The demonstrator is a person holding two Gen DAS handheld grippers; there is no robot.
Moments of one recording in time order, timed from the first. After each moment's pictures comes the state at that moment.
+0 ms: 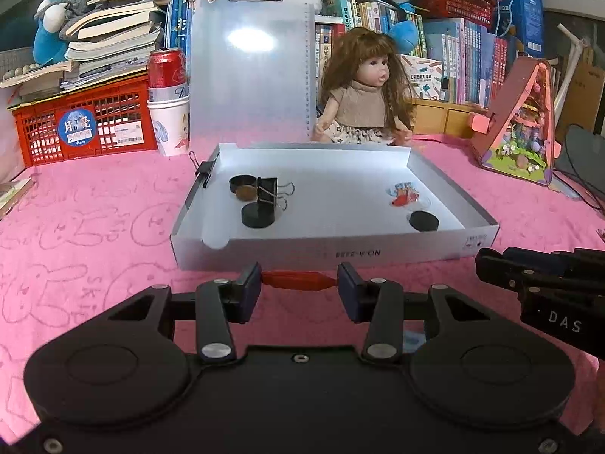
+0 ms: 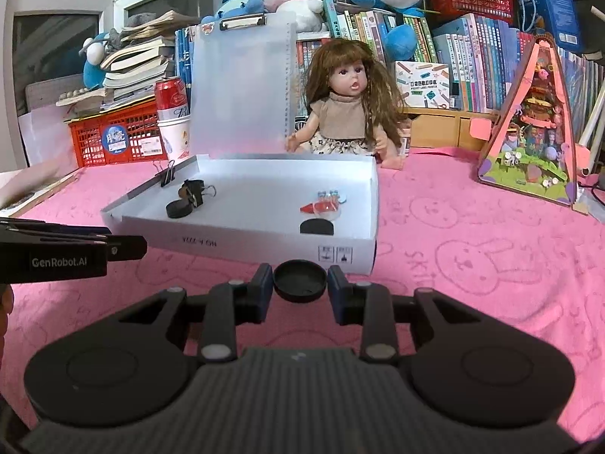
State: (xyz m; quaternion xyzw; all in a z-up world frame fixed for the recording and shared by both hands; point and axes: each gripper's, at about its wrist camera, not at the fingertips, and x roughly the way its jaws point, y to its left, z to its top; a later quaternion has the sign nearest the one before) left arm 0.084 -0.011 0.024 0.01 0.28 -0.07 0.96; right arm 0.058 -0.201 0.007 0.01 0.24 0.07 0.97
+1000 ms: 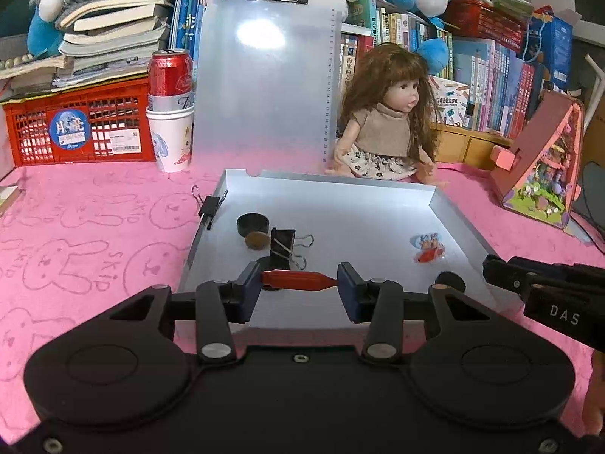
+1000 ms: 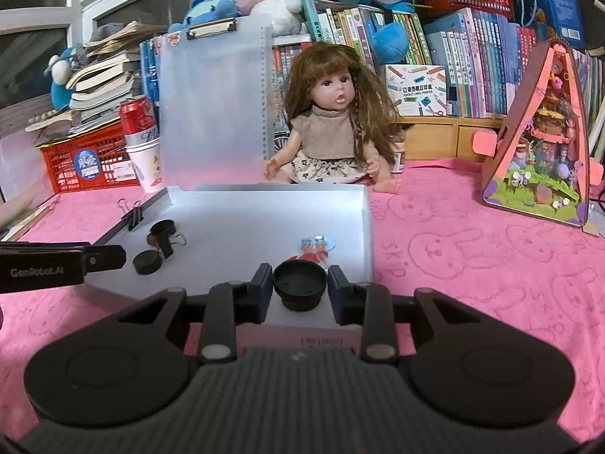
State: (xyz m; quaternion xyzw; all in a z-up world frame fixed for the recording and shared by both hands) left arm 0.159 0.006 0.046 -0.03 0.29 -0.07 0.95; right arm 0.133 -0.207 0.028 0.04 0.26 0.05 0.96
